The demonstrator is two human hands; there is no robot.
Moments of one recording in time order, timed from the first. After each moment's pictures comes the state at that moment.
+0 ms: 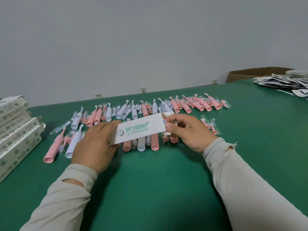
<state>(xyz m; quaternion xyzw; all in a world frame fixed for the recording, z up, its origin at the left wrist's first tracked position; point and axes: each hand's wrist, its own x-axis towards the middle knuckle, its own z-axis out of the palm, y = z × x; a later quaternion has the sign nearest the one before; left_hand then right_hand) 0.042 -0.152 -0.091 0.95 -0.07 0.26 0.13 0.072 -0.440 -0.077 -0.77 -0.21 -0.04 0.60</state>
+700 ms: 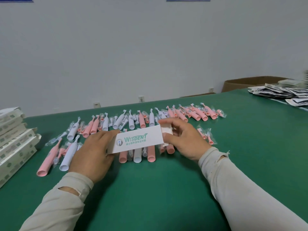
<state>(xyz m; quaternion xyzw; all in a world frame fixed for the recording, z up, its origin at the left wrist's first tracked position) 0.053 -0.154 -0.089 0.96 -0.07 0.24 0.15 0.079 -0.437 -0.074 -0.73 -0.22 -0.06 0.65</state>
